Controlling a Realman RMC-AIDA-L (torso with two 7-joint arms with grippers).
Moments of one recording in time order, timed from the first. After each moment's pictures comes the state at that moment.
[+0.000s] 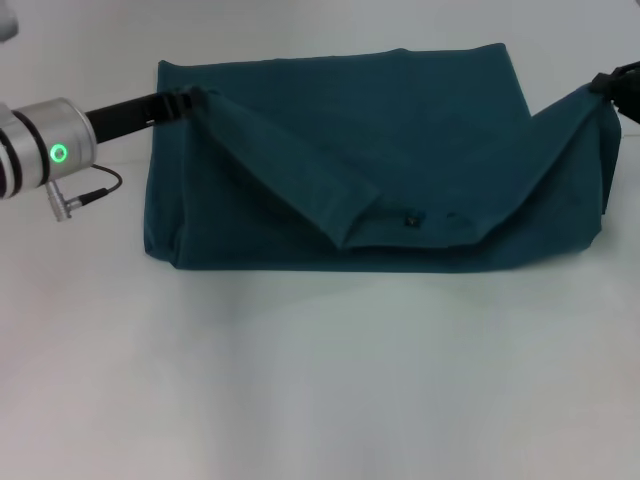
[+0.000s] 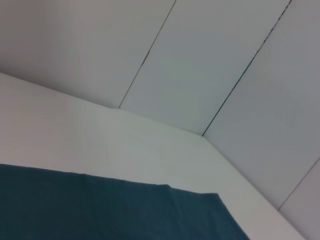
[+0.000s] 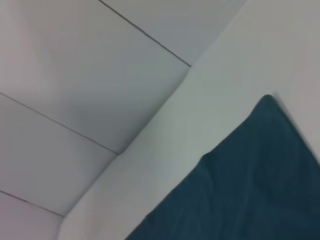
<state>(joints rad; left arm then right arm) -0.85 -2.07 -2.48 -0.56 -1.22 0.88 -1.96 0.73 1.85 -0.40 -0.45 -2.02 -0.95 2.40</state>
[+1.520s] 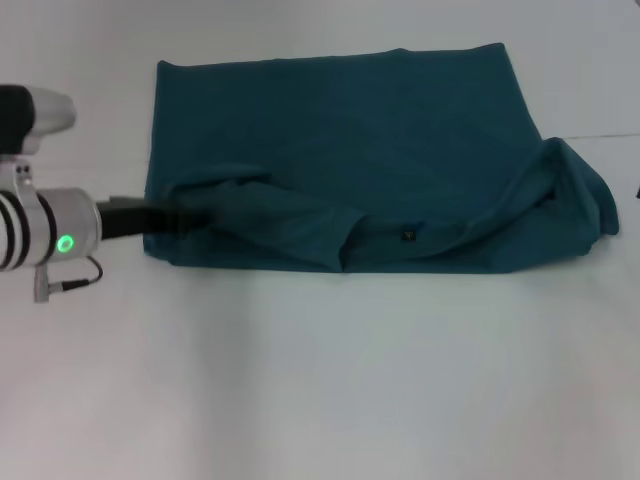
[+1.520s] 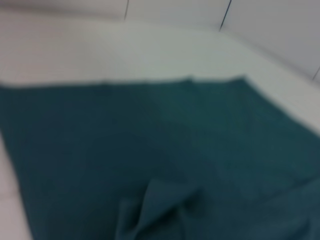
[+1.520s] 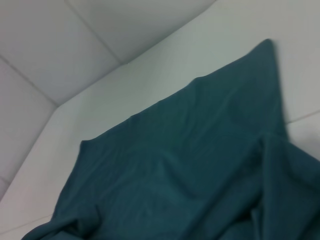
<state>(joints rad) -0.71 -2.11 -2.19 -0.72 -0.97 0.84 -2.09 0.43 1.86 -0.52 -0.75 -2.02 -1.32 2.21</state>
